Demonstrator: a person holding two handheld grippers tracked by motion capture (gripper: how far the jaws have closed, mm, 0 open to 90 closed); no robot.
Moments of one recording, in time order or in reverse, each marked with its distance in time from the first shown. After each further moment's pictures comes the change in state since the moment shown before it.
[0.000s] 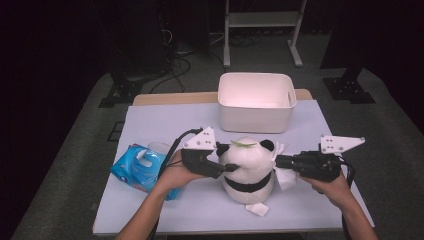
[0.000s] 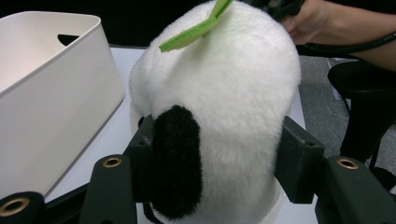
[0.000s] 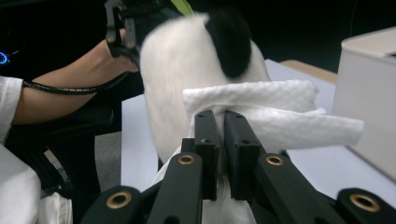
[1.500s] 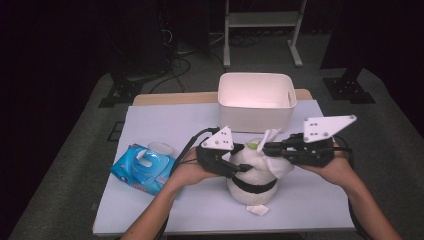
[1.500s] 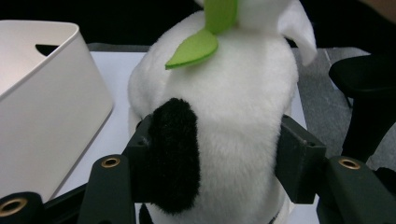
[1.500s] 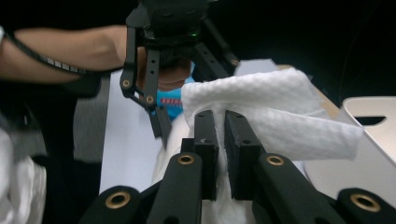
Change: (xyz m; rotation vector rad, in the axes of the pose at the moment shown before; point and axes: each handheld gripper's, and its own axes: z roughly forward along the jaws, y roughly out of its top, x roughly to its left) left arm -0.006 0.019 0.030 0.040 -0.022 0.058; right arm 0.031 0.085 0.026 0.214 -0.028 -0.289
